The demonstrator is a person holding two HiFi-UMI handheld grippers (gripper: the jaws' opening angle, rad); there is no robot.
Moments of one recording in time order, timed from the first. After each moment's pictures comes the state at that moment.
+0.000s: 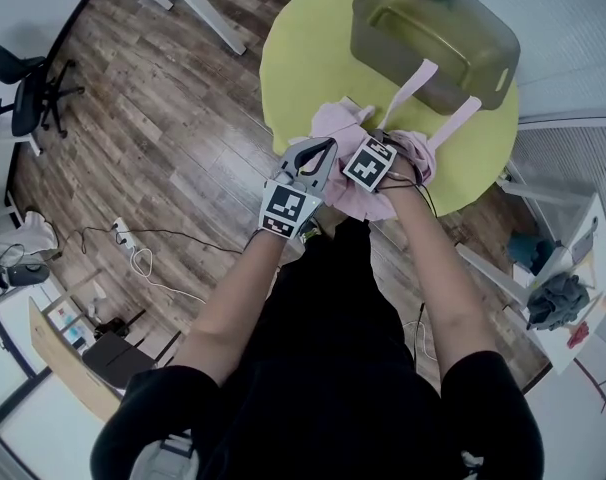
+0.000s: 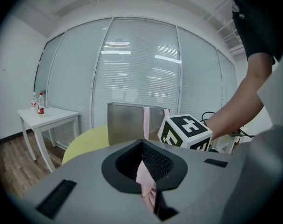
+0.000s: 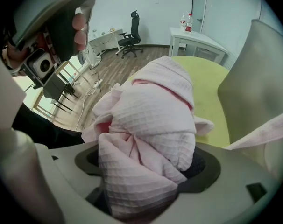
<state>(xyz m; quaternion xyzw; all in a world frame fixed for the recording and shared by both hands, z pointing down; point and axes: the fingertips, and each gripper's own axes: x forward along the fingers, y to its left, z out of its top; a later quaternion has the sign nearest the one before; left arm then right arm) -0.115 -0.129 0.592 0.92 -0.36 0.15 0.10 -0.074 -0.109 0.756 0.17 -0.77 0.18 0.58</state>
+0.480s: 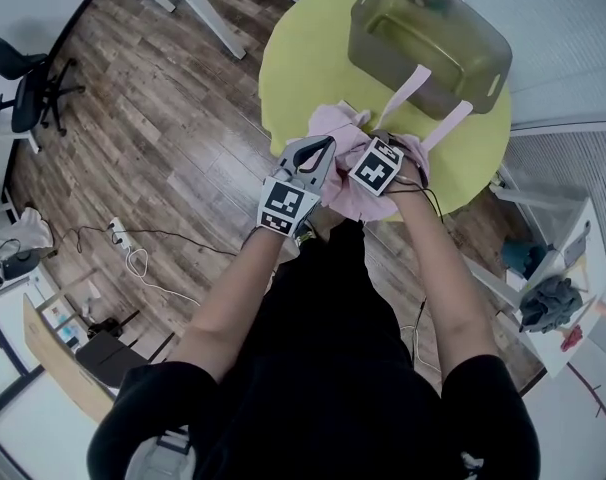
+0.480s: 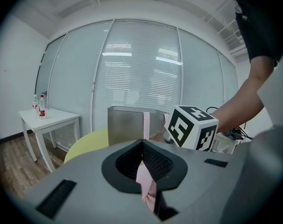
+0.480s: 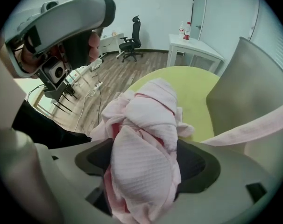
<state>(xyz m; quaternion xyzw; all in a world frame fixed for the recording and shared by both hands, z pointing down) -0.111 -0.133 0.574 0.92 -0.36 0.14 0.10 -0.062 -0.112 0.713 0.18 -0.79 0.16 0.57</state>
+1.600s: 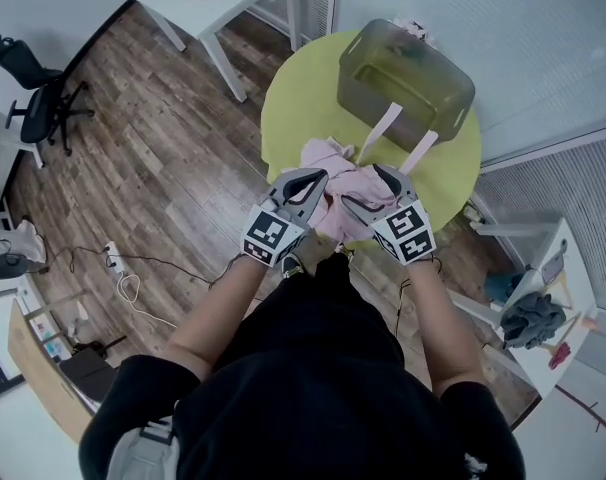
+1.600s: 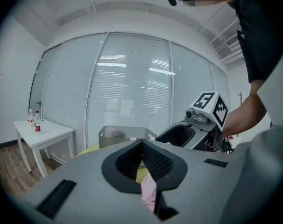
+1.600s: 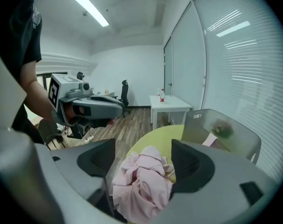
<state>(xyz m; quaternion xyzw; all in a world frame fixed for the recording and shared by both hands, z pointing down) -0.106 -0.087 0.459 0.93 -0.34 0.09 0.07 -0.047 -0.084 0.495 0.34 -0.90 0.11 0.27</state>
